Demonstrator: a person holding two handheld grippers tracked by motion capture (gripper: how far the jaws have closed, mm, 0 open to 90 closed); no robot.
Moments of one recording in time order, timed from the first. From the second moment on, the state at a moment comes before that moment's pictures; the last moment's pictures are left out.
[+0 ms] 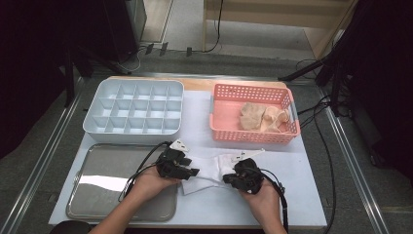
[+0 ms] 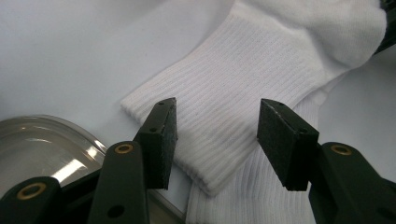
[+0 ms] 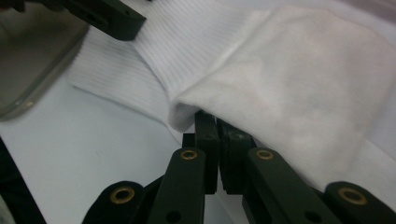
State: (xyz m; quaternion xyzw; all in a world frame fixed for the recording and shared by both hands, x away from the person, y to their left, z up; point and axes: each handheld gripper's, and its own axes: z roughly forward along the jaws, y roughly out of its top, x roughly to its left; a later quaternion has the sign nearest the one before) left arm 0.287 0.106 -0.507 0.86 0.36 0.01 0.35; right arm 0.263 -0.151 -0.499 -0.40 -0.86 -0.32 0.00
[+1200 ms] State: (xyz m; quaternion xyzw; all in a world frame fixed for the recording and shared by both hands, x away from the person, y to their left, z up) left arm 0.292 0.120 -0.493 0.84 0.36 0.06 0.40; right arm 0.338 -0.144 -0.492 -0.42 -0.84 -0.34 -0.03
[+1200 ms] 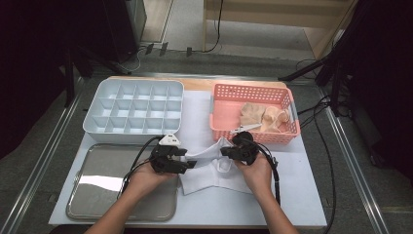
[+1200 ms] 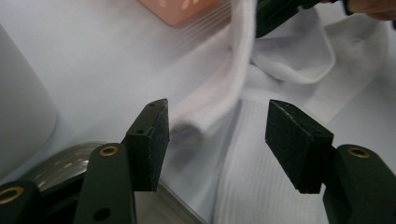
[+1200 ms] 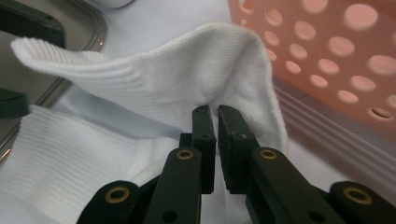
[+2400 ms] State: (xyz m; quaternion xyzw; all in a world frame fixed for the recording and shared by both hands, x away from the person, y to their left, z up) left arm 0.299 0.120 -0.489 0.83 0.40 0.01 0.40; right arm 0.265 -0.184 -0.467 -0.44 -0.82 -0.35 -0.06
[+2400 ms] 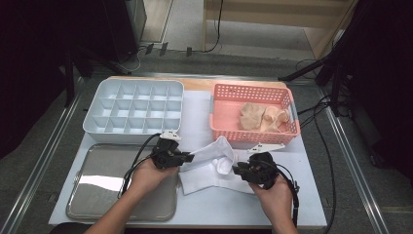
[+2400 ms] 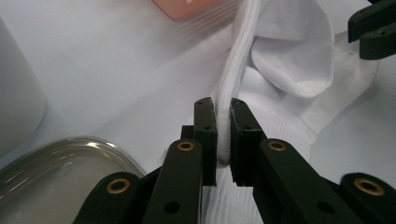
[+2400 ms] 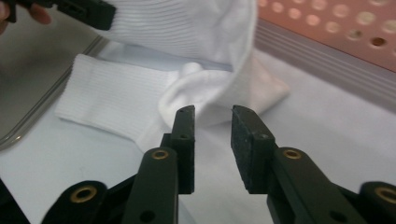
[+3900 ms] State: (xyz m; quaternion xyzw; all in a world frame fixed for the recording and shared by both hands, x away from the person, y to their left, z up) left arm 0.296 0.121 -0.486 0.83 0.40 0.01 0.40; right arm 0.299 -0.171 -0.483 -0.49 -0.81 -0.33 -0.07
